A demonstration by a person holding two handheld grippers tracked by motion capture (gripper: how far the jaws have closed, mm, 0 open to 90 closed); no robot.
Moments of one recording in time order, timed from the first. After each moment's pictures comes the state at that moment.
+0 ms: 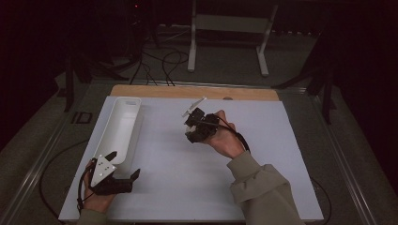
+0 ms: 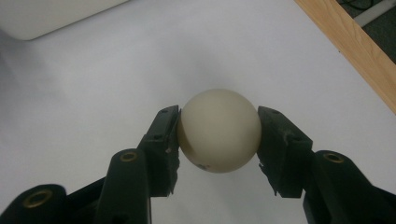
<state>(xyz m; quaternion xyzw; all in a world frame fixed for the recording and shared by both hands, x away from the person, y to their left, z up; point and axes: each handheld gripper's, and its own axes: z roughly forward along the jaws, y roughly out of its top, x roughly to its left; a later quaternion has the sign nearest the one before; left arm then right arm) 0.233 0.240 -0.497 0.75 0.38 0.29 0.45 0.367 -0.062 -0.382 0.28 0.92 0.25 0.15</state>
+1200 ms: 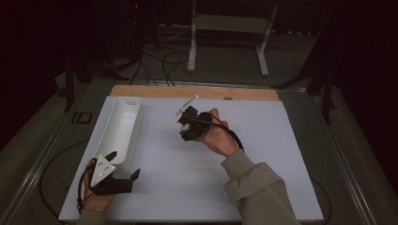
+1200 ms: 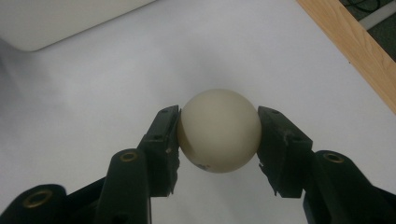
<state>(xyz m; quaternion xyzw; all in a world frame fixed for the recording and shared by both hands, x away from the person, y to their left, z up) 0.233 0.240 -0.497 0.75 0.38 0.29 0.45 0.374 -0.045 -0.382 0.27 0.92 0.25 0.14</state>
